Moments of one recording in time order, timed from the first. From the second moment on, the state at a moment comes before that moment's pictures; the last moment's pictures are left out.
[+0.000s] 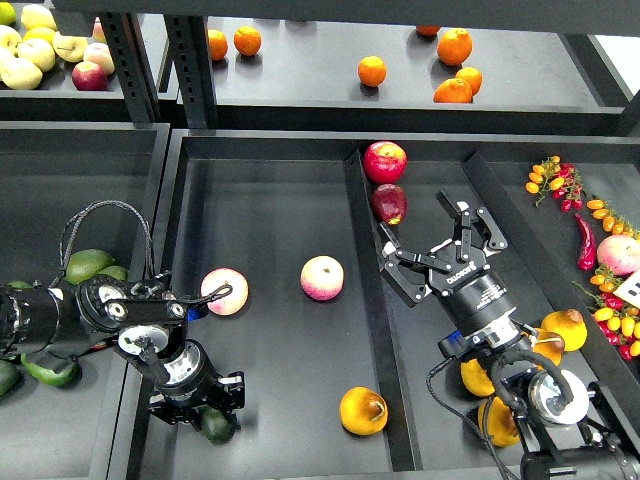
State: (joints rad) left arm -1.04 0.09 0.51 -0.81 0.18 -0.49 0.49; right arm 0.07 0.02 1.38 1.26 0.25 0.45 -0.45
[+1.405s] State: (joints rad) left arm -1.14 0.55 0.42 -0.82 0.22 -0.49 0.49; right arm 0.07 0.02 1.46 1.31 0.26 0.45 -0.45
